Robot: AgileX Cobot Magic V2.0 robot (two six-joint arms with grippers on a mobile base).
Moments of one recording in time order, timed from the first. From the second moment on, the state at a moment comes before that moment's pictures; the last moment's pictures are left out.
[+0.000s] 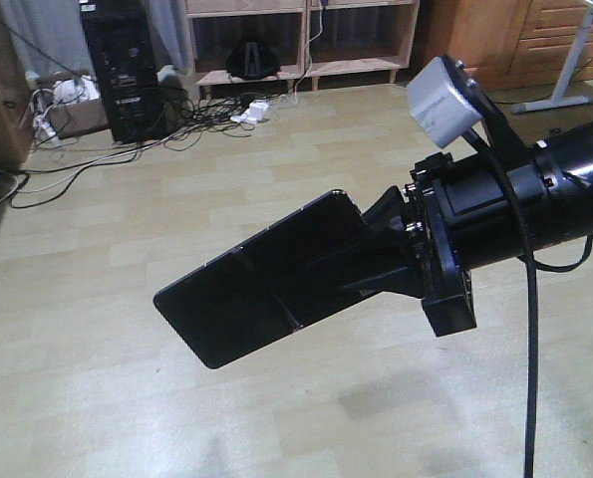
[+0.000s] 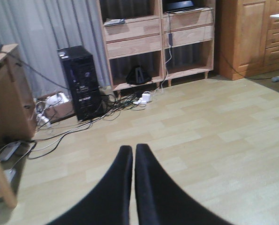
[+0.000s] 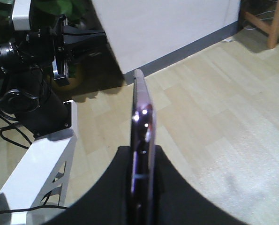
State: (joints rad) left arm -0.03 -0.02 0.03 -0.03 0.18 0.15; right arm 0.28 1.36 -1.18 1.05 1.22 -1.17
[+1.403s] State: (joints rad) left arm -0.03 -0.02 0.03 -0.03 0.18 0.15; right arm 0.28 1.36 -1.18 1.05 1.22 -1.17
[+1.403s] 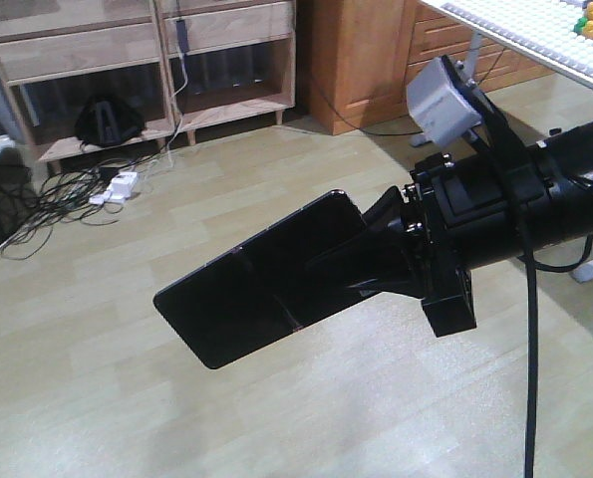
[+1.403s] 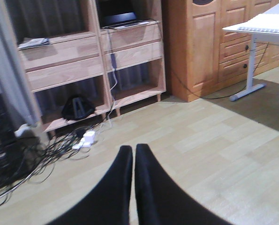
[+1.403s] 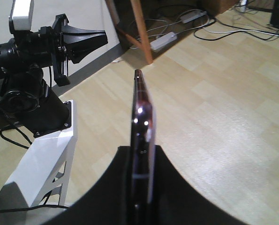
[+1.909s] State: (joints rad) left arm -0.03 -0.02 0.03 -0.03 0.18 0.15; right arm 0.28 1.36 -1.18 1.05 1.22 -1.17
